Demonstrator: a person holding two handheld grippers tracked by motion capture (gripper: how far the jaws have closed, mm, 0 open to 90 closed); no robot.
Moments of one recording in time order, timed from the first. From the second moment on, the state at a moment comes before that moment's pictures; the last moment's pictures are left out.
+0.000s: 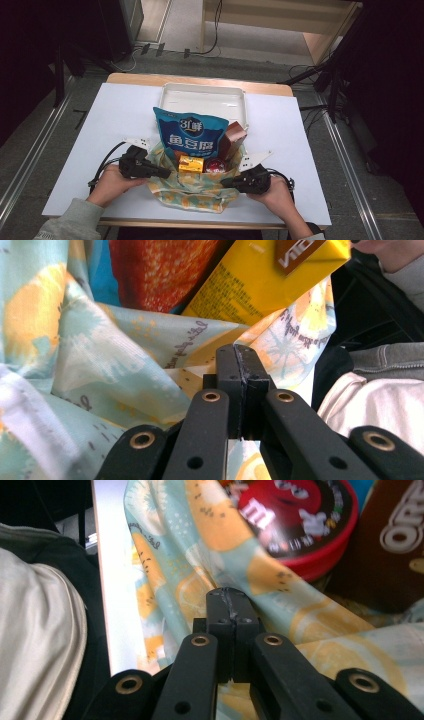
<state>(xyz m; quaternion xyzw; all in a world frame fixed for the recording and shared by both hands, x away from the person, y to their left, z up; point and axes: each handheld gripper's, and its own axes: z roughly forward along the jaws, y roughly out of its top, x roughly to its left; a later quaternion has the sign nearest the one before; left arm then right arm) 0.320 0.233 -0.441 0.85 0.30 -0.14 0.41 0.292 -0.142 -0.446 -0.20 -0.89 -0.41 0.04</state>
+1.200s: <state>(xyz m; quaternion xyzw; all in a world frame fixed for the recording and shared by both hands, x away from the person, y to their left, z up) 0.342 0.243 -0.473 0.84 0.35 -0.15 0.38 0.317 -0.163 -0.480 -0.26 -0.88 -0.39 0.06</state>
